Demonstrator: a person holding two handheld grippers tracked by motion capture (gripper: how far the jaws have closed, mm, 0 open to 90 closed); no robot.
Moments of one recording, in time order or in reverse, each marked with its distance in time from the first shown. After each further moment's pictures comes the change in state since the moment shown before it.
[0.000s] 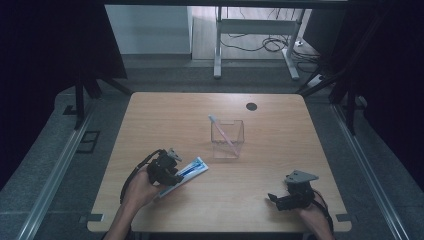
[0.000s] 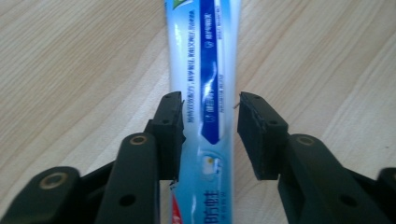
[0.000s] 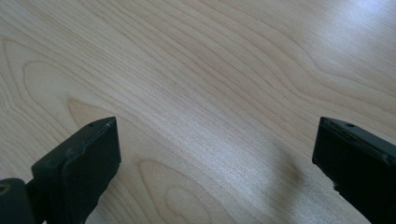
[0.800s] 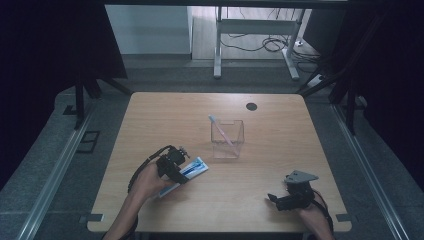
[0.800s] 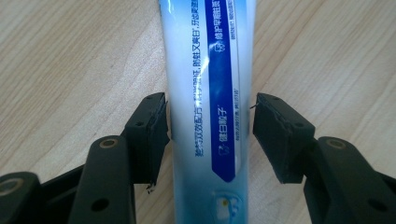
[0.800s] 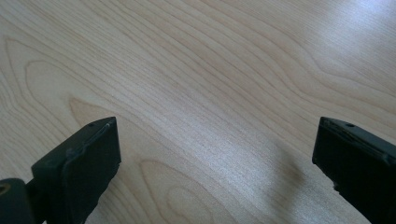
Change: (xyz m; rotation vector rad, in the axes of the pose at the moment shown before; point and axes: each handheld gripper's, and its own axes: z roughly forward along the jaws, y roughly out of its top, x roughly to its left) left arm 0.007 0.024 0.031 0.149 -0.050 -0.002; right arm 0.000 0.000 0.000 0.002 0.004 -0.003
